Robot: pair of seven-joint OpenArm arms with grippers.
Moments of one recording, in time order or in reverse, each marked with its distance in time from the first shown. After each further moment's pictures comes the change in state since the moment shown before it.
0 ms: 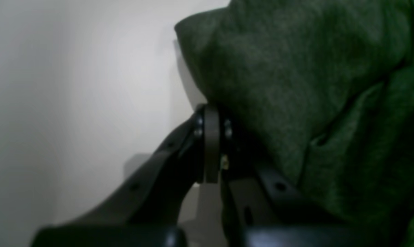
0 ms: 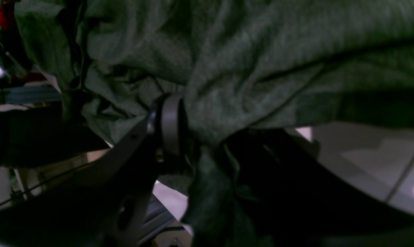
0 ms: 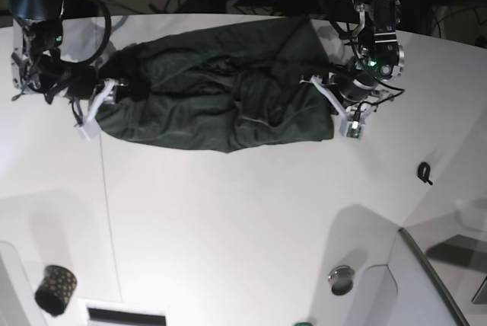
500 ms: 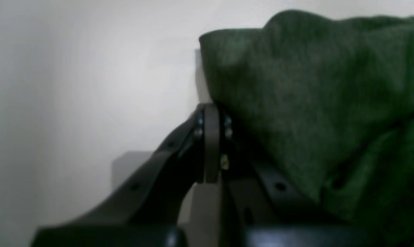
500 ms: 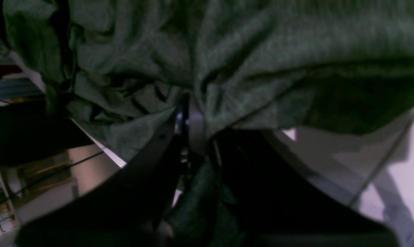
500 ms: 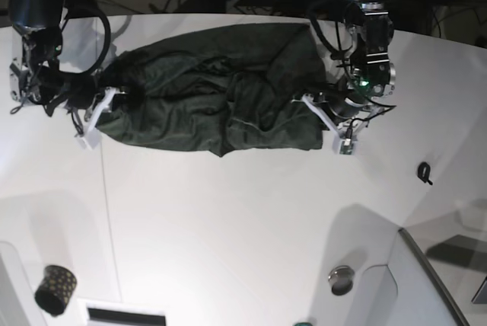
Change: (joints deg) left arm -5.6 2.4 -0.1 -5.6 0.1 0.4 -0.5; right arm 1.0 -0.6 -0.2 5.4 -2.4 -3.7 -2.9
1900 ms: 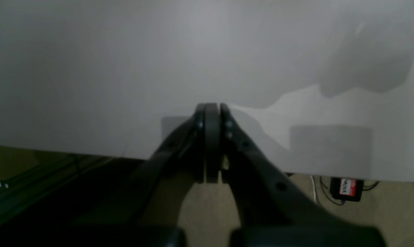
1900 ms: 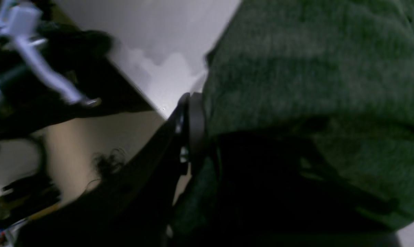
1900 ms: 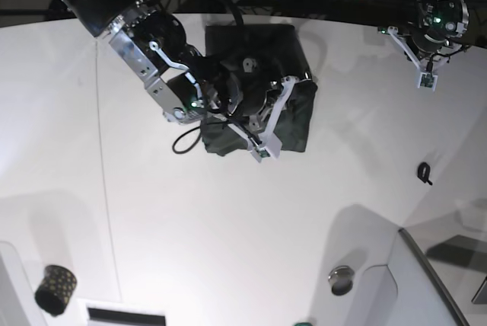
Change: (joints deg) left arm 20.3 -14.2 -12.3 11.7 -0.2 -0.6 5.5; right arm 5.6 -7.6 -56.1 23.3 0.8 -45.2 8.5
